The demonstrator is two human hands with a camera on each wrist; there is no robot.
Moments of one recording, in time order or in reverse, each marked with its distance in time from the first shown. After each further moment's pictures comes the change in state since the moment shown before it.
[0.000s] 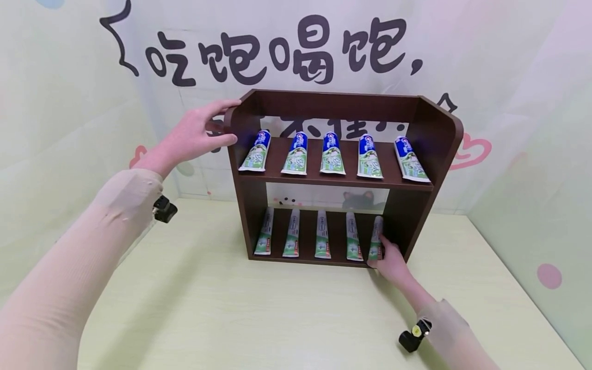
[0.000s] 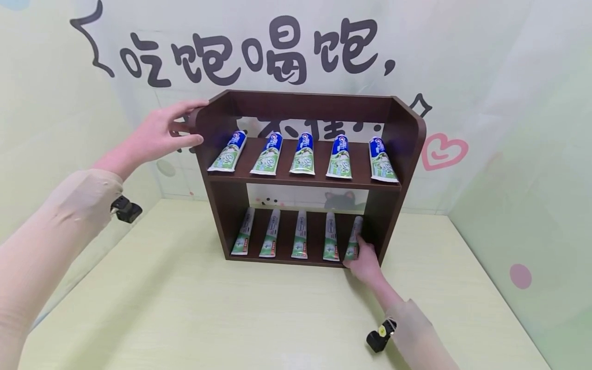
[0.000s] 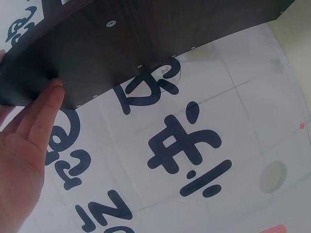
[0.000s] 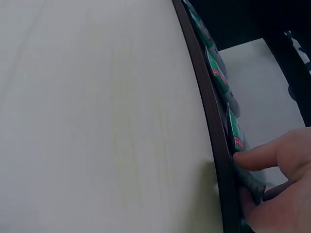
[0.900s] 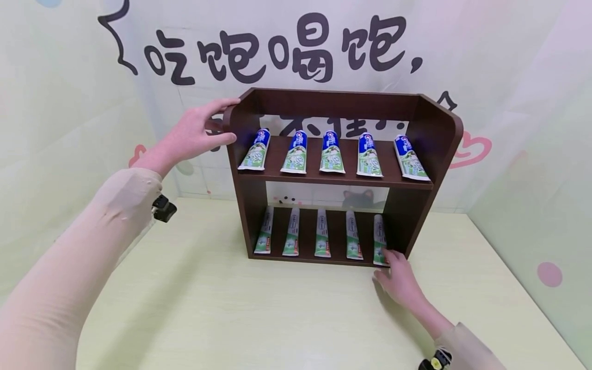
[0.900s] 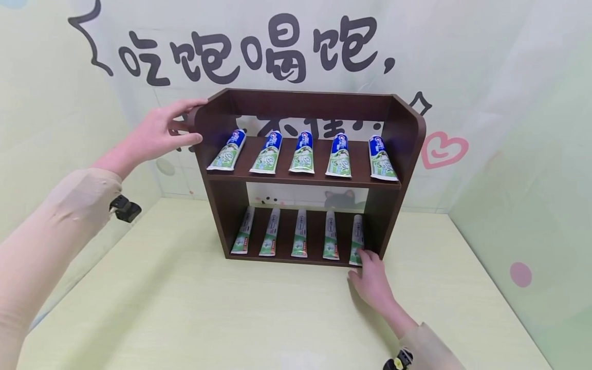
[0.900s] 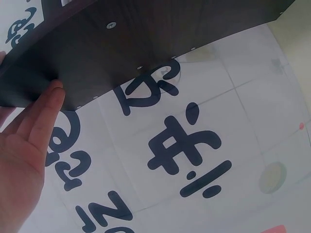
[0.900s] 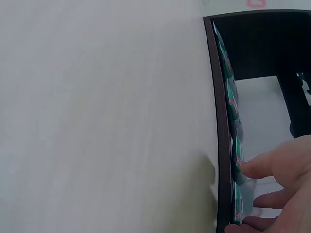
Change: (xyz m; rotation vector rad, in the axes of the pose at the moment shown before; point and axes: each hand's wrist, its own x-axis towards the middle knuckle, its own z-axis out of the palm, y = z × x) left_hand 0.001 -0.001 0.001 0.003 0.004 -0.004; right_hand -0.054 -0.002 -0.007 -0.210 0.094 -0.175
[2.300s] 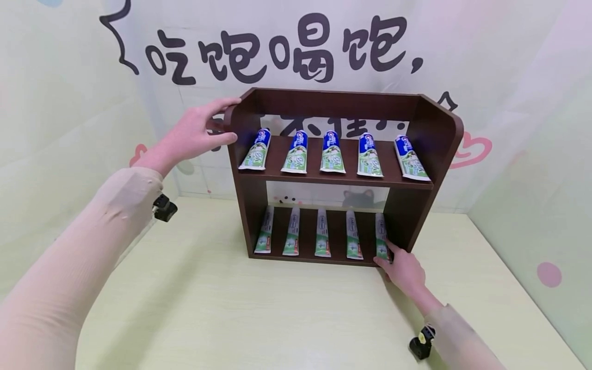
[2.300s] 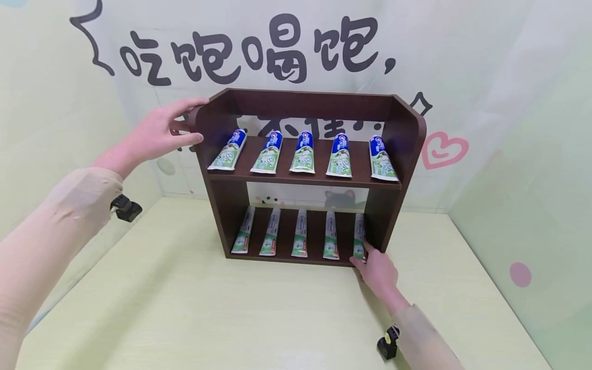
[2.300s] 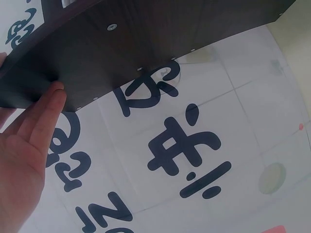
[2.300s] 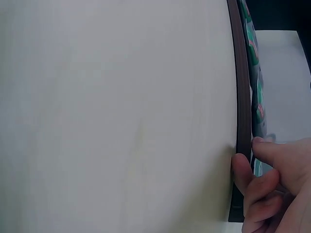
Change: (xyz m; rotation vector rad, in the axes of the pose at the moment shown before) left_hand -0.001 0.001 -0.002 0.018 -0.009 -0.002; right_hand 0.032 0.020 0.000 -0.094 -0.031 0.185
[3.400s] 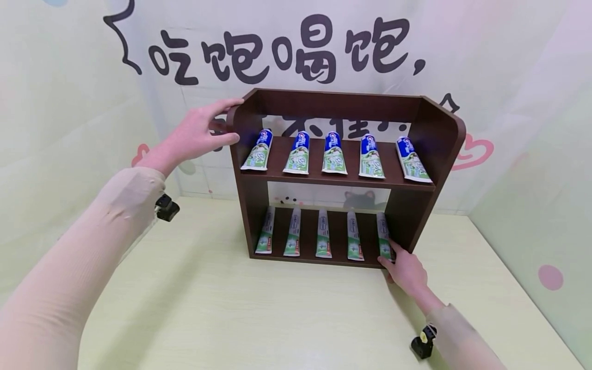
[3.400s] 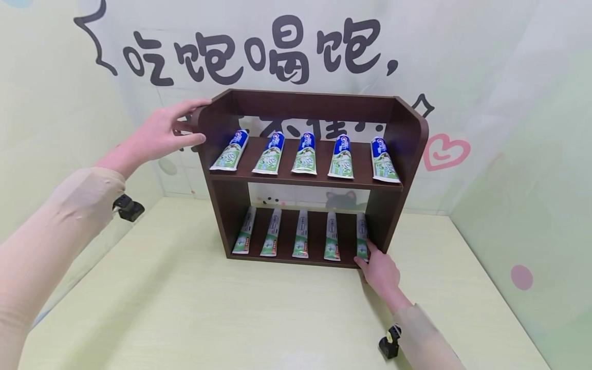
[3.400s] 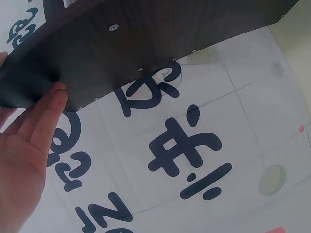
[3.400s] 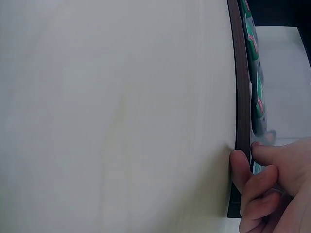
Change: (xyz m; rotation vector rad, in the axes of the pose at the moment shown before) left_hand -0.001 -0.001 0.000 0.020 -0.002 -0.001; right_hand 0.002 0.001 -0.004 -0.054 -0.020 0.022
